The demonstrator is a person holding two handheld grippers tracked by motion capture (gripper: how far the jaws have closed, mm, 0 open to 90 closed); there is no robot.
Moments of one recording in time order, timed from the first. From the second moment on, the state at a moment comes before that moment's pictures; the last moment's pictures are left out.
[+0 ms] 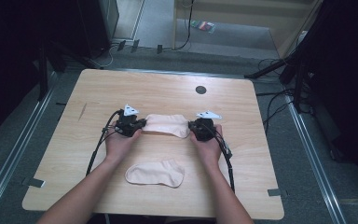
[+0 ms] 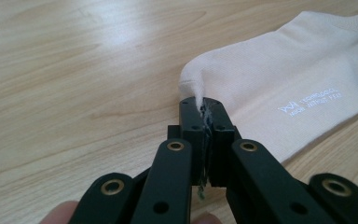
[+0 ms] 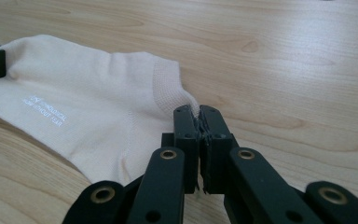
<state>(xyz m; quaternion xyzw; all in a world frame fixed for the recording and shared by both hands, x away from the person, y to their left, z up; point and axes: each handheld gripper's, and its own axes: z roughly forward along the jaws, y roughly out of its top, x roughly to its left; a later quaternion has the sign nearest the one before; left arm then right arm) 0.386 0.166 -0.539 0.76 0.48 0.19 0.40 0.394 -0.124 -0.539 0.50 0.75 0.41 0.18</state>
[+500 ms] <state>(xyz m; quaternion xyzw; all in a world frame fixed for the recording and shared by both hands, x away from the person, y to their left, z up) 0.349 0.185 -0.498 0.74 0.46 0.20 0.45 0.366 -0.129 -0.498 0.47 0.74 0.44 0.18</state>
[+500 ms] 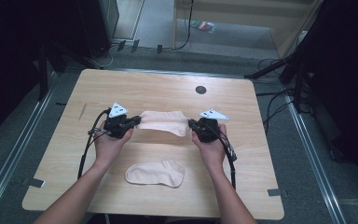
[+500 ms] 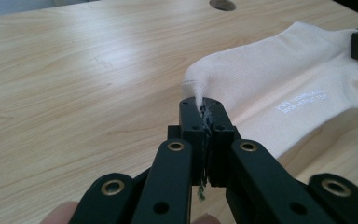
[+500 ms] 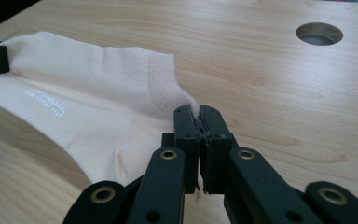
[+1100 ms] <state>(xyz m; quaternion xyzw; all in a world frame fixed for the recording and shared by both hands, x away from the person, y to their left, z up) 0.271 0.202 -0.499 0.75 0.45 0.16 0.46 0.304 -0.131 -0.490 0.46 0.76 0.45 0.13</state>
